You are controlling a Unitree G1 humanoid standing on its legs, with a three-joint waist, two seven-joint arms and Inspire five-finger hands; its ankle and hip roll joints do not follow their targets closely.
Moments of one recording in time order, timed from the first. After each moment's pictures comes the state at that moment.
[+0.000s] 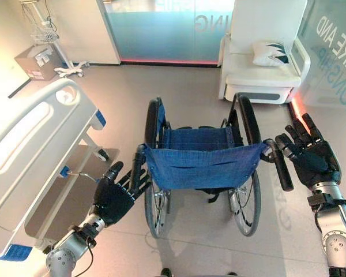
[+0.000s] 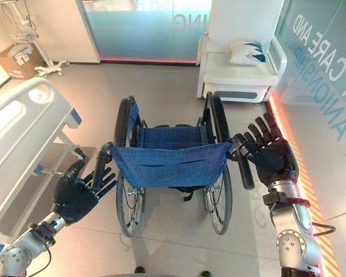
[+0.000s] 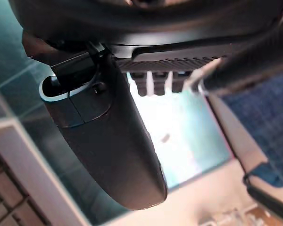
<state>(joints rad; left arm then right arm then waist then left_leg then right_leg) 0.17 0.46 0.30 0.19 -1.07 0.54 -0.53 0.09 -0.42 -0.34 -0.15 0.95 0.12 0.15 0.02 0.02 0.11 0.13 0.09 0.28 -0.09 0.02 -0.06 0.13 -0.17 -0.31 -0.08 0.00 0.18</state>
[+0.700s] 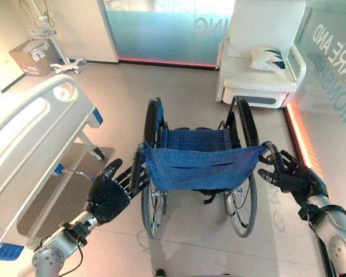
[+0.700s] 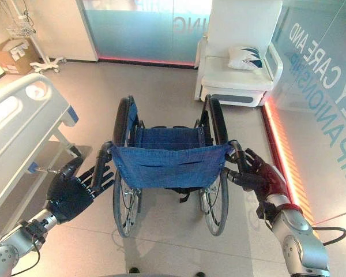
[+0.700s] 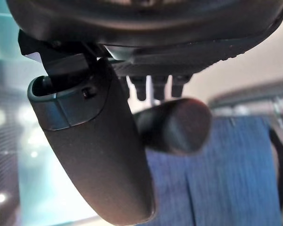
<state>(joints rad) 0.20 0.56 0.29 0.10 -1.11 0.56 -0.51 0.14 -0.55 -0.24 -0.15 0.51 0.31 -0.06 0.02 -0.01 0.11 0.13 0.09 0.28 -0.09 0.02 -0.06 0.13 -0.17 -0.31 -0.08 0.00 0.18</state>
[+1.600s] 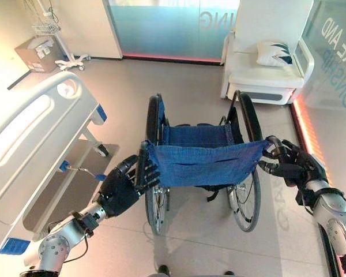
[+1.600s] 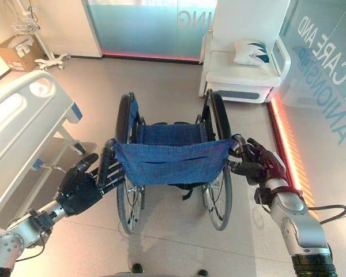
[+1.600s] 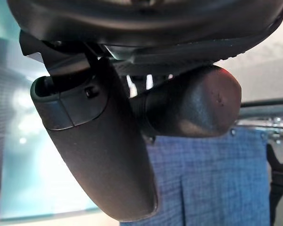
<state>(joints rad) 0.14 0.63 0.18 0.05 -1.11 0.56 -0.50 0.01 -0.66 -0.14 -0.10 0.57 0.42 -0.10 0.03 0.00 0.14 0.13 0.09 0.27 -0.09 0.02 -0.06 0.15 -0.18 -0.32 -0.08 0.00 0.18</state>
